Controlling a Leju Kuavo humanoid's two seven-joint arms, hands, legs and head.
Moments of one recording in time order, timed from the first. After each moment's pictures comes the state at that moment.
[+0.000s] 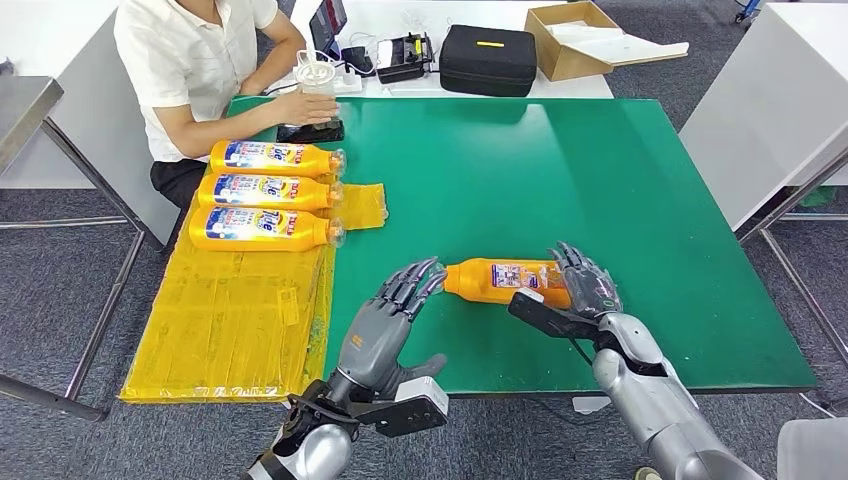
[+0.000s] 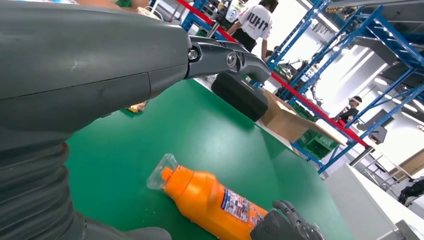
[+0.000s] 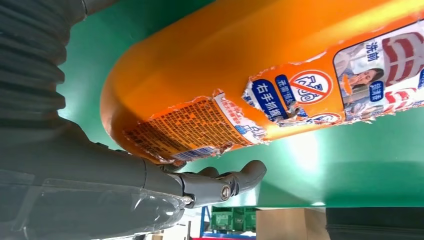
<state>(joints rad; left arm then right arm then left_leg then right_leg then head) -0.24 -0.21 -0.74 -1.20 -0.67 0.36 -0.29 -0.34 -0.31 0.40 -0.94 0.95 -0.07 -0.12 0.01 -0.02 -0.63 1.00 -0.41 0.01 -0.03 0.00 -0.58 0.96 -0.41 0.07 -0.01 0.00</state>
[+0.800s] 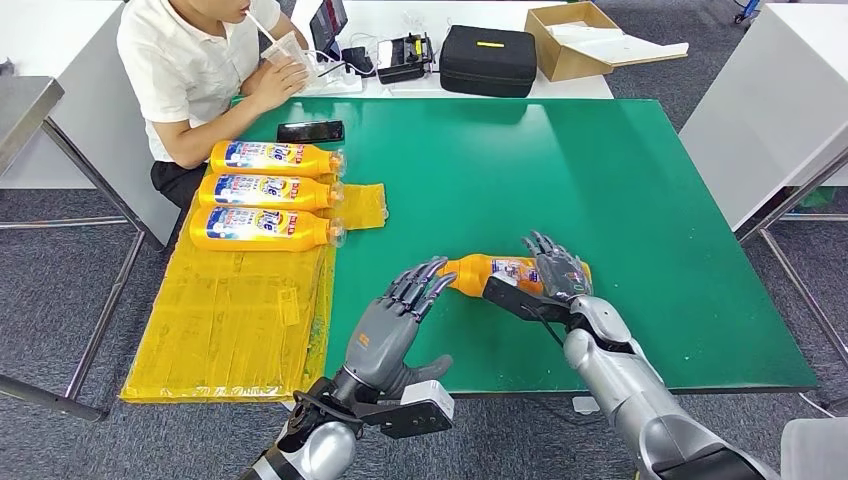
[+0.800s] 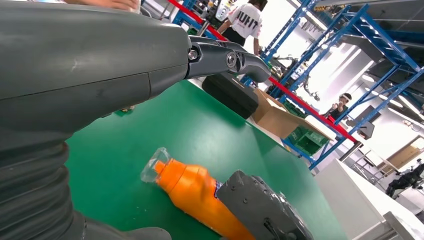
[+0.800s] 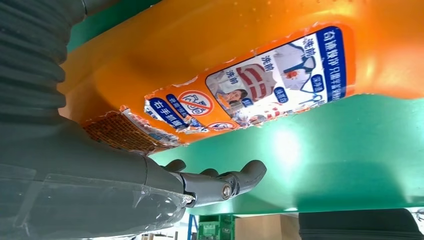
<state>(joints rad) -0.27 -0.21 -0.77 -1.17 -0.65 0.36 -0.31 -0.48 -0.21 0.43 -0.74 0.95 -0.09 -0.17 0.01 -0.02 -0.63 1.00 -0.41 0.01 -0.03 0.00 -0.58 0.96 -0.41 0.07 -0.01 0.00</state>
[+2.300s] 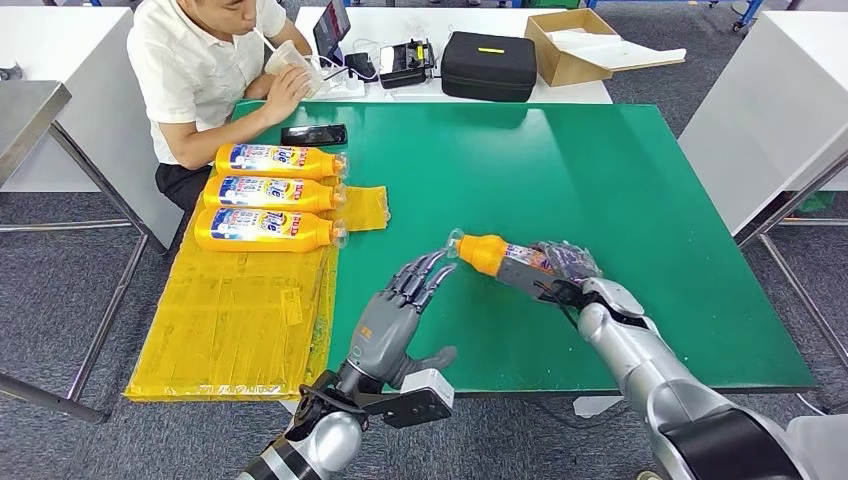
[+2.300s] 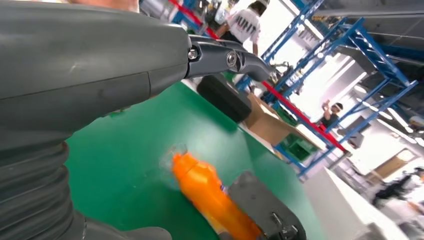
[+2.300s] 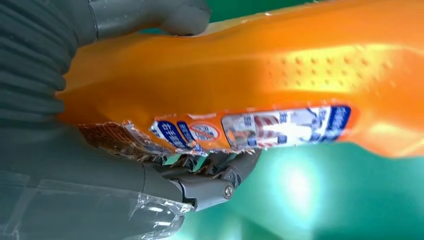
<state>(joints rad) -0.31 -0.23 -0.78 -1.10 -0.52 0.40 -0.36 -0.60 -0.26 0.45 -0.54 0.80 0.10 -0.20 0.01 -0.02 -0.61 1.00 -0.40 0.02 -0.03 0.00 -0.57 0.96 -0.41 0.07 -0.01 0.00</state>
